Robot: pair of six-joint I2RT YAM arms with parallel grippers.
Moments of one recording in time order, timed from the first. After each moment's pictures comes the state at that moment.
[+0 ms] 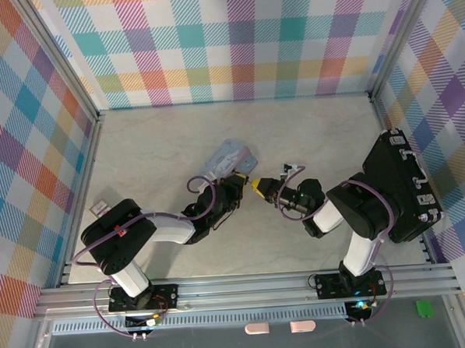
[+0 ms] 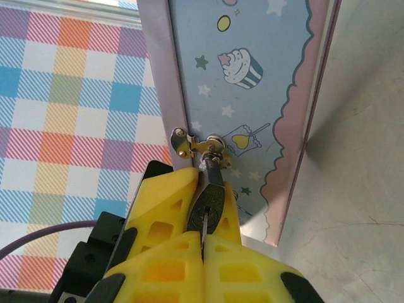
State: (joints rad) left arm -0.88 1.67 0.61 0.83 -0.23 -1.71; right arm 0.51 1.77 0.34 1.40 -0.54 1.36
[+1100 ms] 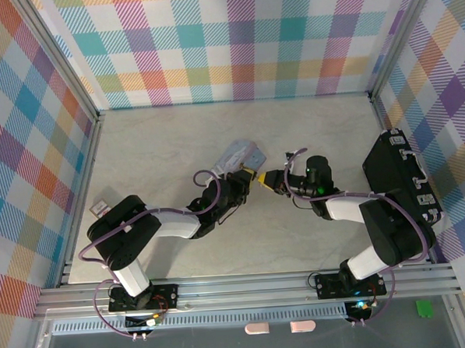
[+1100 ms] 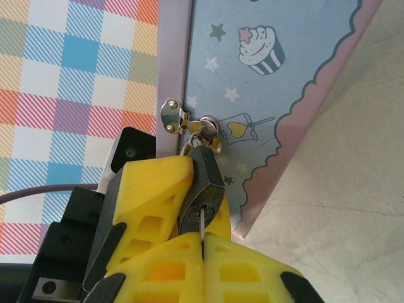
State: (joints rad) left arm -0.88 1.71 0.69 0.83 -0.17 -1.70; right arm 0.36 1.50 0.49 0.70 -0.79 1.05
